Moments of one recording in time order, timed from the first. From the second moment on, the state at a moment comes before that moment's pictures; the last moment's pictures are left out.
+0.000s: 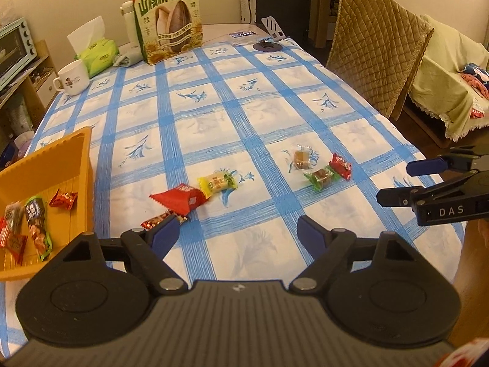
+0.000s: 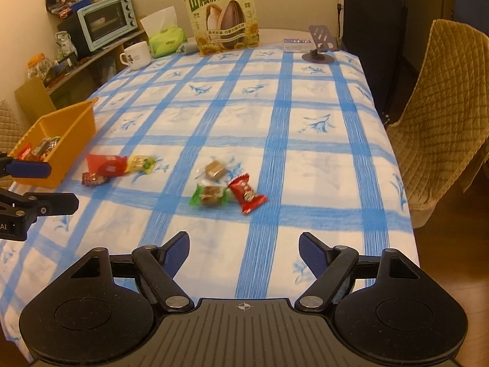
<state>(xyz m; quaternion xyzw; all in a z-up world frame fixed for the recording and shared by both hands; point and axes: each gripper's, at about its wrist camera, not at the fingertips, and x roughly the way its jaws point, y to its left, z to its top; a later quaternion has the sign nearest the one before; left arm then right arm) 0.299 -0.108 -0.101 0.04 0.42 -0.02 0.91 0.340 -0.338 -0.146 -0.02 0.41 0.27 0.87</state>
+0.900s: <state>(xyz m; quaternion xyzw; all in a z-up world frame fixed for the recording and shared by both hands) 0.355 -0.077 -0.126 0.07 0.44 -0.06 0.89 0.390 -0.269 -0.179 0.05 0.45 0.24 0.86</state>
